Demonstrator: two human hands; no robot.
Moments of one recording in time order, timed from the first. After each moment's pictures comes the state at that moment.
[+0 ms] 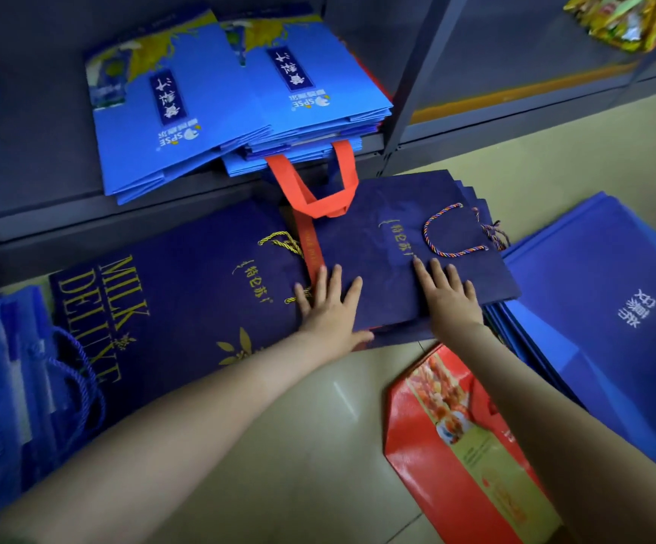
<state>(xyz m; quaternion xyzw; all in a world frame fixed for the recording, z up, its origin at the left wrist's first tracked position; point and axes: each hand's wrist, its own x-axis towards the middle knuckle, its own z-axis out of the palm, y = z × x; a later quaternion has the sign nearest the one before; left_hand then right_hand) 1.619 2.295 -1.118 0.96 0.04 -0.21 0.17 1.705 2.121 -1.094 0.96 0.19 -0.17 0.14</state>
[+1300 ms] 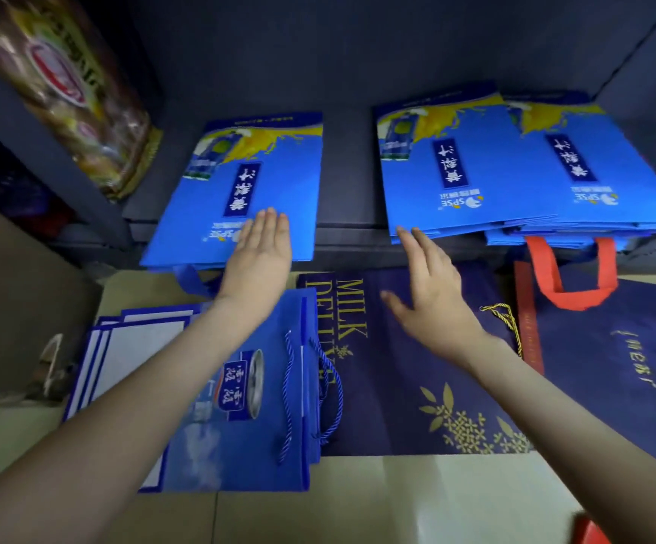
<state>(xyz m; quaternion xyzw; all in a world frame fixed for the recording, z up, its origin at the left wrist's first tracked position) 1.452 2.643 -1.061 0.96 0.26 0.13 -0.03 1.593 2.447 -1.032 0.85 0.48 -0.06 -0.23</state>
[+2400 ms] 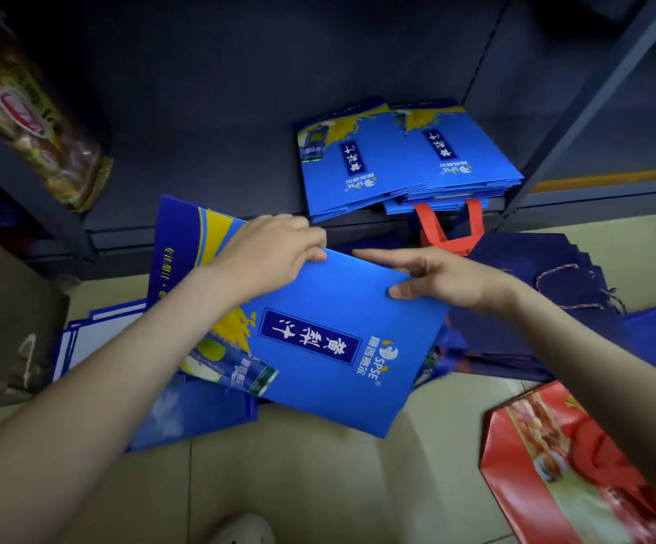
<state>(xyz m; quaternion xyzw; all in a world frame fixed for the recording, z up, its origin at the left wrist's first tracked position) 1.450 2.514 -0.930 0.99 0.03 0.11 0.07 1.592 2.308 -0.922 0.69 0.44 -0.48 -0.32</state>
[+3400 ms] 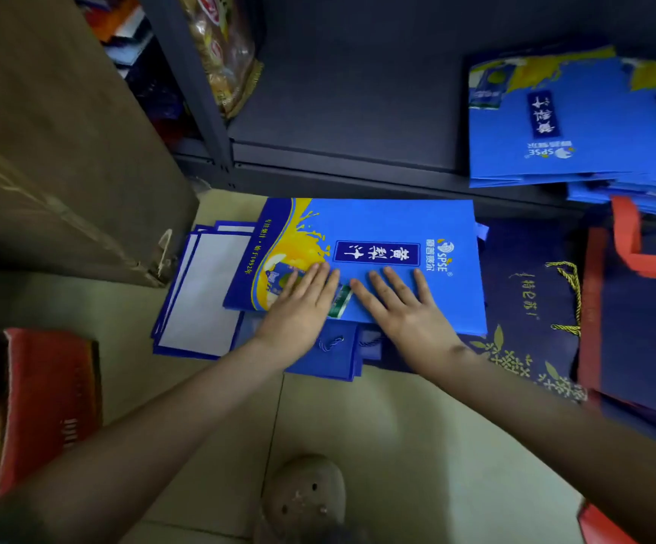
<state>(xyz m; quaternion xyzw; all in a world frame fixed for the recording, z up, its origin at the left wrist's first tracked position) 1.300 2.535 -1.072 0.96 0.27 -0.11 0.04 1.459 2.421 -1.080 0.69 0.72 0.08 0.03</state>
